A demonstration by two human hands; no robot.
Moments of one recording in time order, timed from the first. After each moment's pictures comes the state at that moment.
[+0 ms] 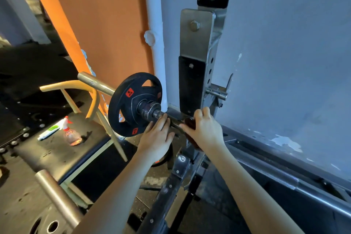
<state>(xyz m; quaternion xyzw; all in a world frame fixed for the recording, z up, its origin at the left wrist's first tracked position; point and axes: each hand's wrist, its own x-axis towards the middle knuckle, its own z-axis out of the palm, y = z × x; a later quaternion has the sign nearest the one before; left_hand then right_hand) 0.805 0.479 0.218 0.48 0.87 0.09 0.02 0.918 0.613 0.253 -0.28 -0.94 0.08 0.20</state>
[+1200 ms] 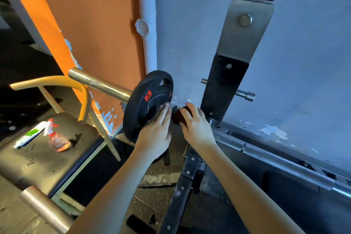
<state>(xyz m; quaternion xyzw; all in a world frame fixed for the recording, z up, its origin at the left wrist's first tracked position) 0.716 0.450 0.209 0.54 0.83 0.16 -0.04 0.823 0.576 0.212 -0.21 -0.94 0.06 0.27</state>
